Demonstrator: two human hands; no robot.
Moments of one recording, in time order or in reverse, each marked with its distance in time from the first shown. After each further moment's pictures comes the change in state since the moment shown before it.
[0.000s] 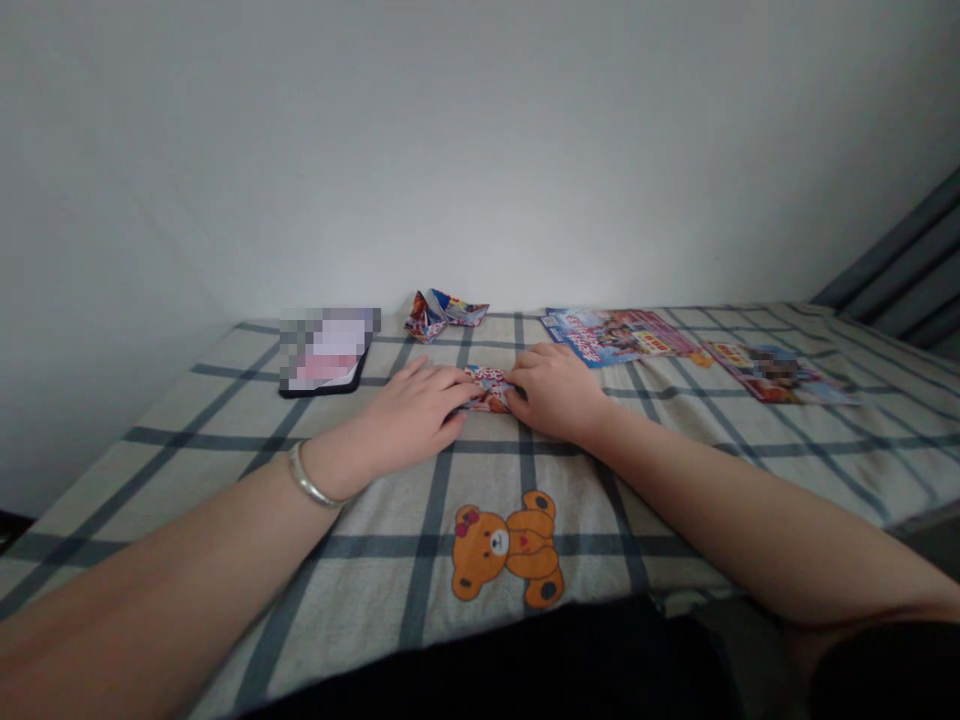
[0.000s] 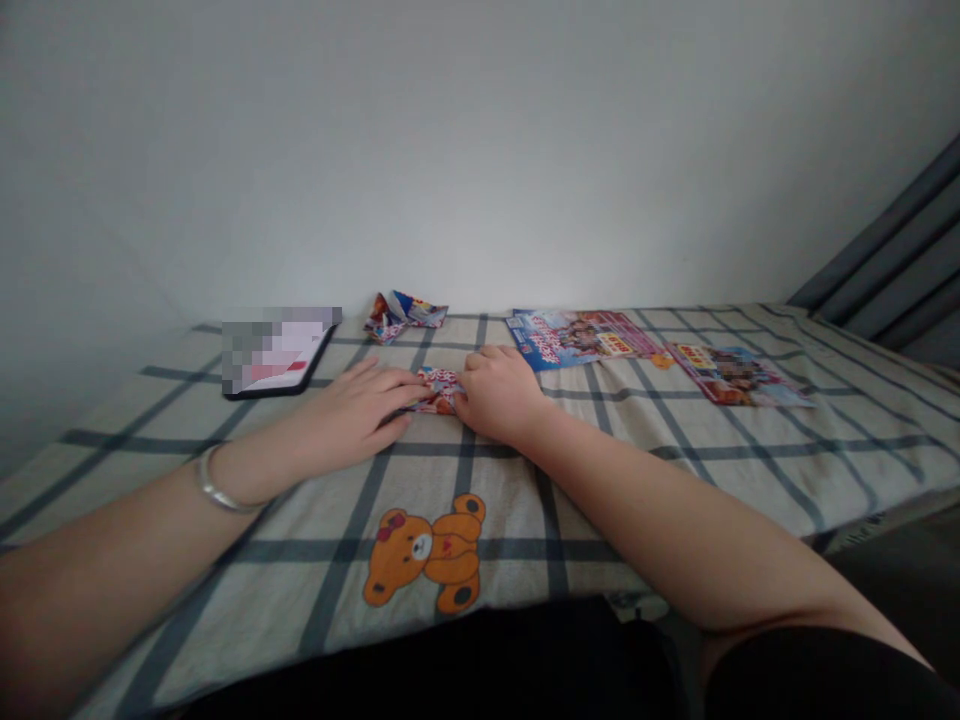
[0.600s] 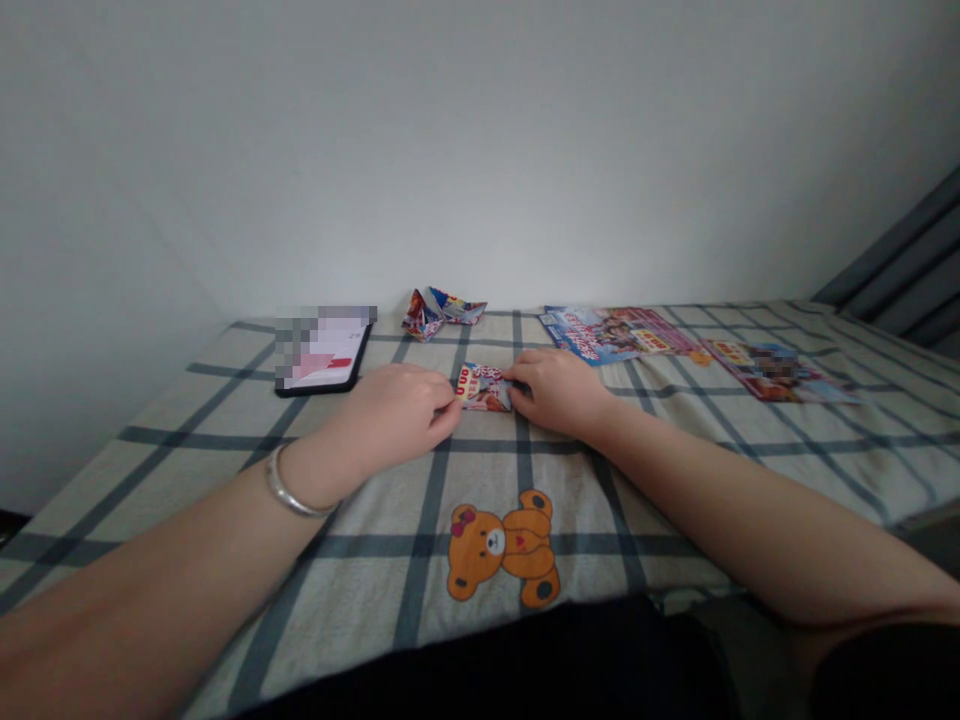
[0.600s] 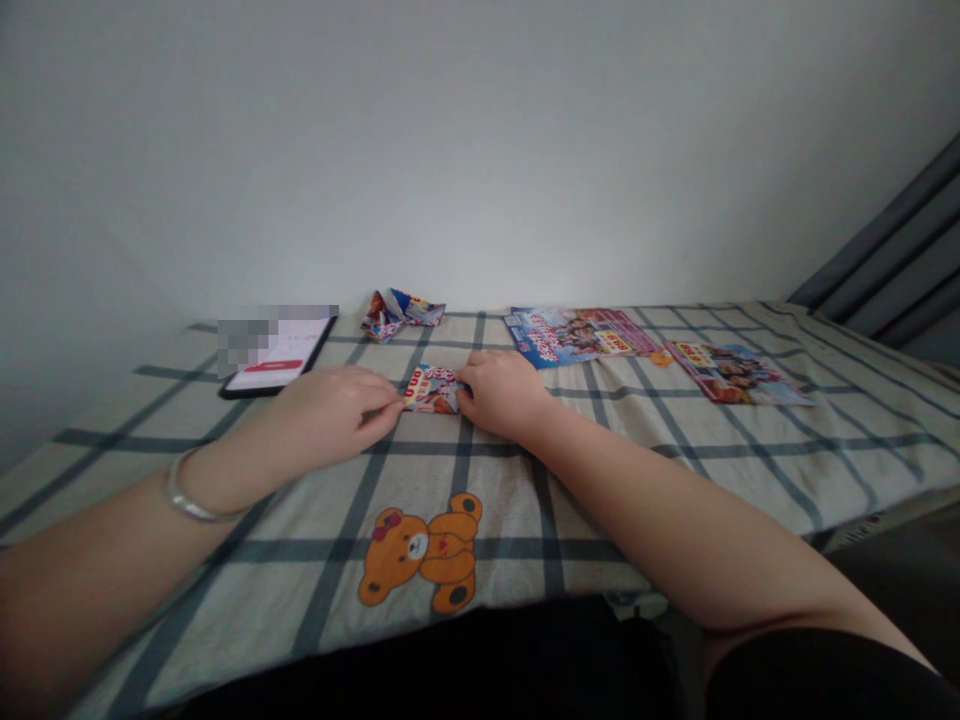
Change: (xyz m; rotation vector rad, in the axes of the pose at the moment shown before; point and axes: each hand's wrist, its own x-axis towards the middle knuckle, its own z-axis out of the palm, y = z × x) left_hand -0.001 0.004 -0.018 0.034 -0.006 -0.068; right_hand -0.001 0.007 0.005 0.095 -0.018 -0.010
